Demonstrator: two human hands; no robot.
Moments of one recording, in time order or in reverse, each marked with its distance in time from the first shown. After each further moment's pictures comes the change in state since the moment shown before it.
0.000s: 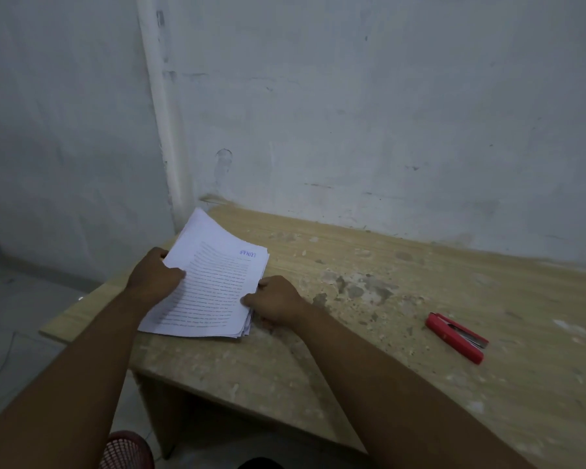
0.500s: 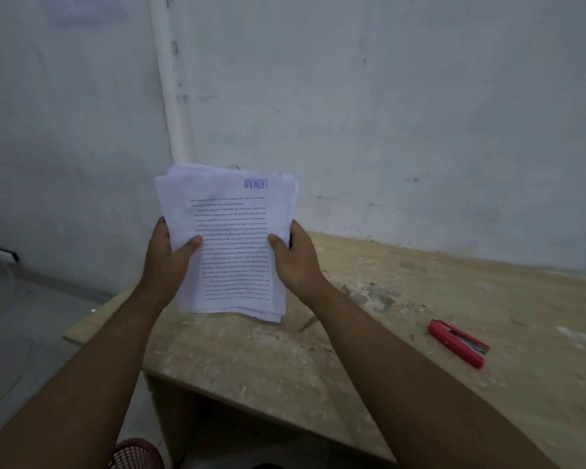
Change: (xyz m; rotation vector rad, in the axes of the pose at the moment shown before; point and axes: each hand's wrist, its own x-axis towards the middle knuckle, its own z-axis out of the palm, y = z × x) left_hand -0.037 0.054 -0.030 -0.577 0.154 0.391; right_hand -0.019 -0.055 -0.051 0.385 0.420 -0.408
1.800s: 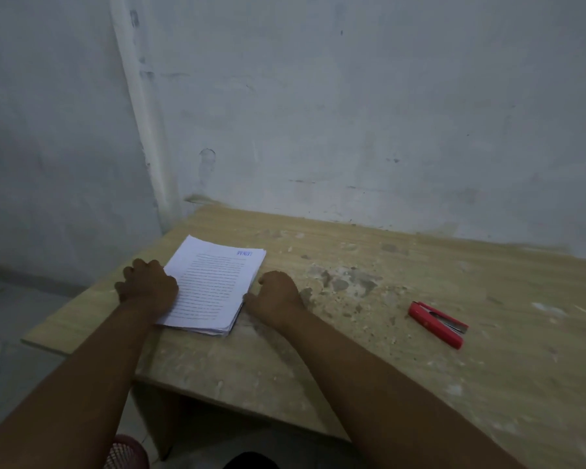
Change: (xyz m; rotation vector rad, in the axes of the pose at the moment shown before) left_hand -0.002 -0.086 0.024 1.198 -0.166 -0.324; right_hand -0.043 0.060 0.005 -0.635 -0.292 0.329
